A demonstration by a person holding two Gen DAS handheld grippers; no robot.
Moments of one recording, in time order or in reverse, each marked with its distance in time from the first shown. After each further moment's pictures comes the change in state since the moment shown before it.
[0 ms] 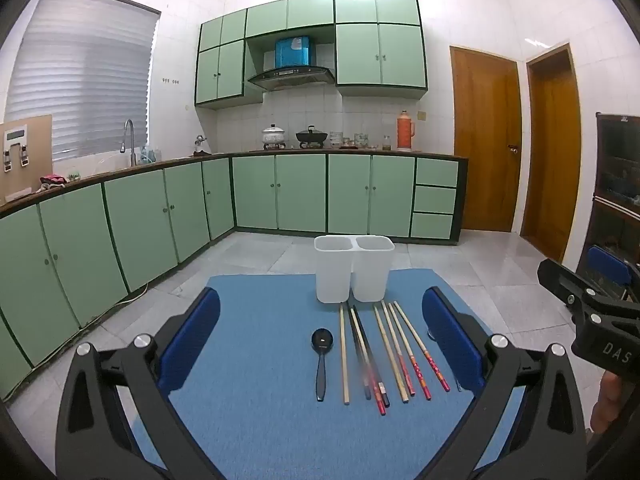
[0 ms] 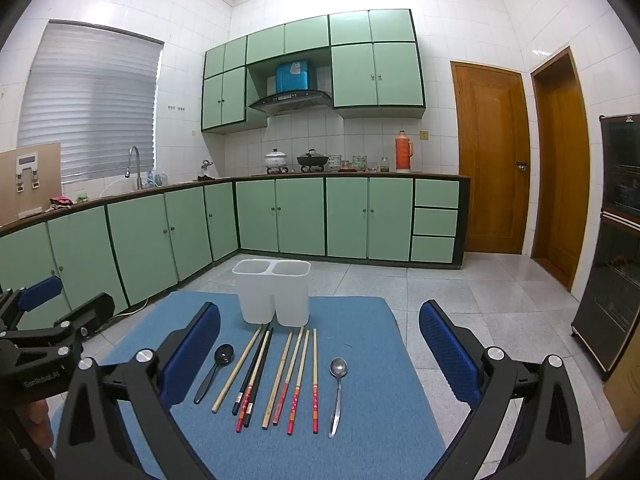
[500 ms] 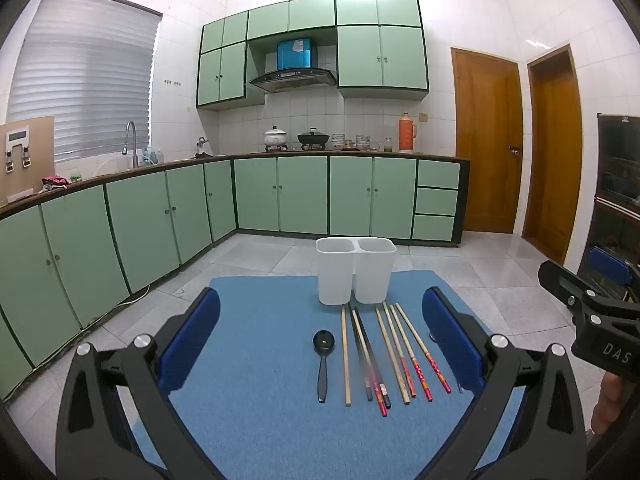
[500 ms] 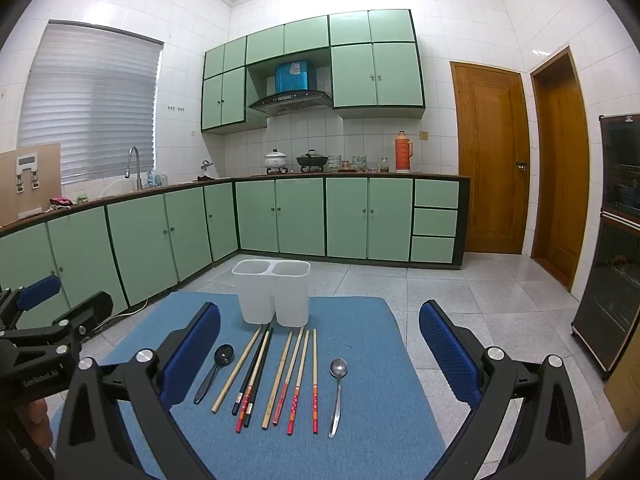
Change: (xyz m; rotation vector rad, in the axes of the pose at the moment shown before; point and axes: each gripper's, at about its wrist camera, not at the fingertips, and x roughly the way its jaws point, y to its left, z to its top) left arm 0.001 0.002 0.005 -0.005 -0.006 0.003; right arm 0.000 -0.001 0.000 0.004 -0.001 0.001
